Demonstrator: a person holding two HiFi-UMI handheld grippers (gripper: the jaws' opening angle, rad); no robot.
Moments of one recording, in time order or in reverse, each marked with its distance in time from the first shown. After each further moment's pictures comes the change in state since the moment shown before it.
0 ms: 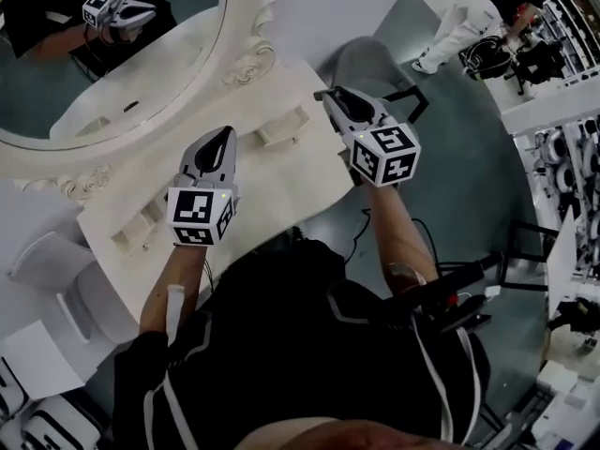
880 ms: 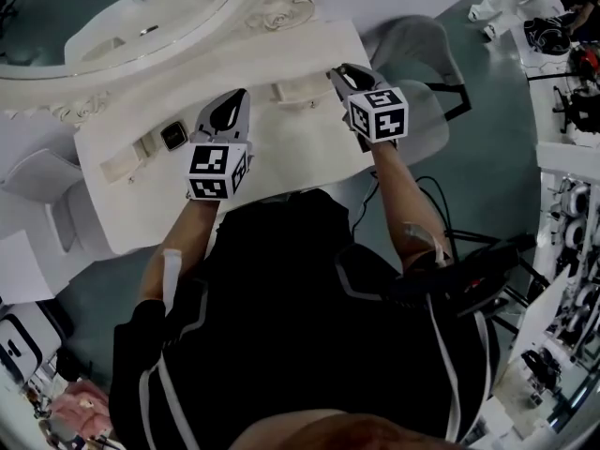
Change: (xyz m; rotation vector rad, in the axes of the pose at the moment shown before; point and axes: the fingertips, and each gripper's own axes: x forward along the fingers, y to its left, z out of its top) left arm 0.037 0.009 -0.088 -0.124 0.149 0.243; right arm 0.101 -0.029 -0.136 -0.059 0.299 0.211
